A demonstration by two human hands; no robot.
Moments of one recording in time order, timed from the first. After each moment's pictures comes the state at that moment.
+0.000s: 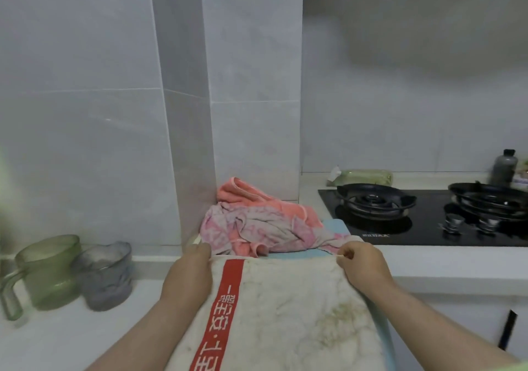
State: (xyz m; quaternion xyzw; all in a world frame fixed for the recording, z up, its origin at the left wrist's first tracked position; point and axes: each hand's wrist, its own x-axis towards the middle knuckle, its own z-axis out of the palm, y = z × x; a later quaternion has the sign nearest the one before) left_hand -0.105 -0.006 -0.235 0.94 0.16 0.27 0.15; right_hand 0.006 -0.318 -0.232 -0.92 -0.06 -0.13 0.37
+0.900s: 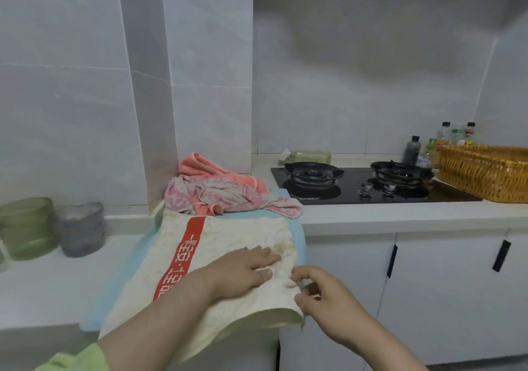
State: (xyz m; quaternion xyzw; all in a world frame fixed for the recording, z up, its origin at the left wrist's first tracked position) left_hand -0.172 -0.164 -0.239 0.96 -0.20 -0.07 0.20; right_hand -0.230 -0.386 -0.244 -0.85 -0.15 0.04 0.51
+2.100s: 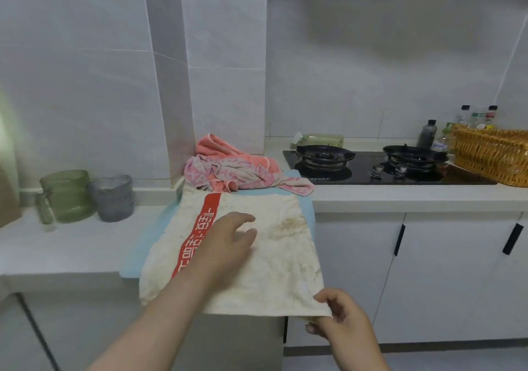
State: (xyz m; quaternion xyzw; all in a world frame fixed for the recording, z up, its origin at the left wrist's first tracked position) left_hand -0.259 -0.153 -0.231 0.90 -0.03 0.20 0.40; right_hand -0.304 -0.385 -0.307 -0.67 0.00 0.01 0.74
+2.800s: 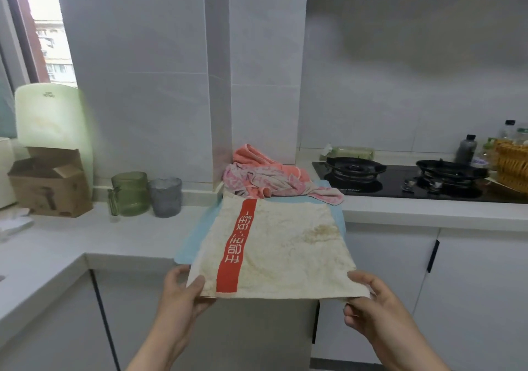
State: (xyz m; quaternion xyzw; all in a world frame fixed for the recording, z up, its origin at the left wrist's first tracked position) left_hand -0.363 -0.075 -0.299 0.55 0.22 0.22 0.77; right_hand -0.314 -0.388 -0.268 -0.60 -0.03 0.10 0.79
